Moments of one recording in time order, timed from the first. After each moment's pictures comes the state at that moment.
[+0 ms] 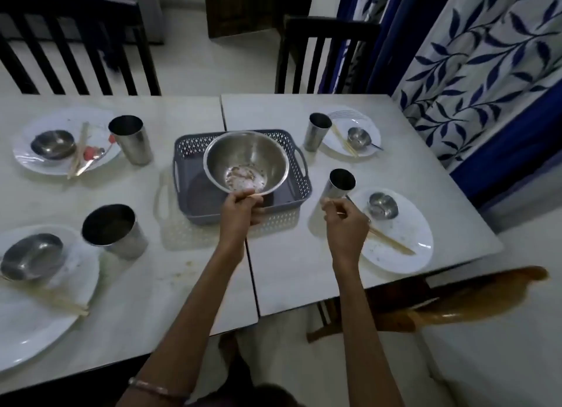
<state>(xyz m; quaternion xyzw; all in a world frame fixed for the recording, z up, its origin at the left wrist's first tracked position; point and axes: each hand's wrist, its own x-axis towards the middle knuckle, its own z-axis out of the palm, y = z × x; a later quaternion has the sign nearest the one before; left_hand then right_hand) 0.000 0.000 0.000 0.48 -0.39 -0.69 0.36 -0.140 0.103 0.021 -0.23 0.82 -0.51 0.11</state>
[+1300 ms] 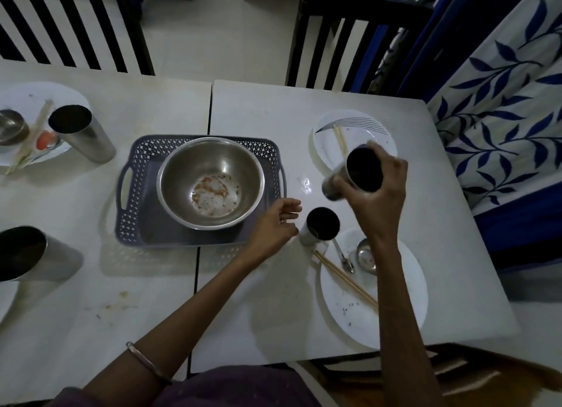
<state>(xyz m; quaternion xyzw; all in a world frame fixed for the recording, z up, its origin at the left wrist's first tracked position) -0.170 -0.039 -0.035 0.43 -0.57 -0.66 0.24 -0.342 0.003 0.042 -0.46 0.77 -0.44 0.05</state>
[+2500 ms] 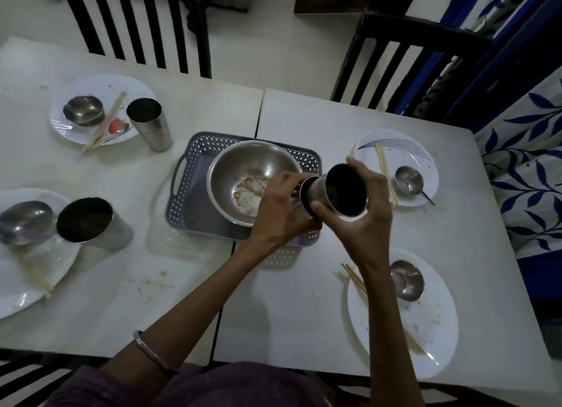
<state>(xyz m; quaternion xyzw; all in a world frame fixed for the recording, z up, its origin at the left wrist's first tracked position) -0.113 -0.062 0.016 0.45 -0.72 -0.36 0.38 -0.251 -0.001 0.060 -0.58 0.63 -0.48 0.15</state>
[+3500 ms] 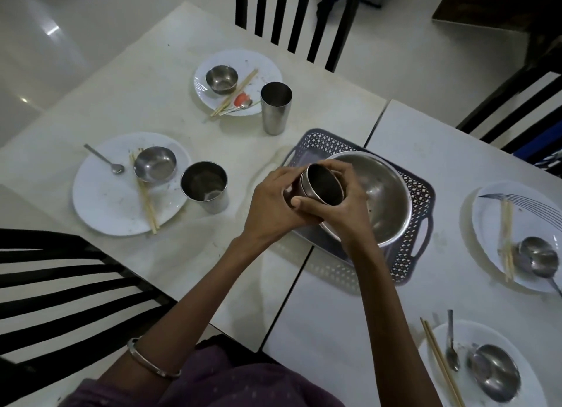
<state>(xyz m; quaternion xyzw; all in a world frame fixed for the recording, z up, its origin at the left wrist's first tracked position) 0.046 -0.068 0.008 0.60 -0.62 -0.28 0.42 -0.100 -0.088 0.024 -0.60 0.50 -0.37 0.49</state>
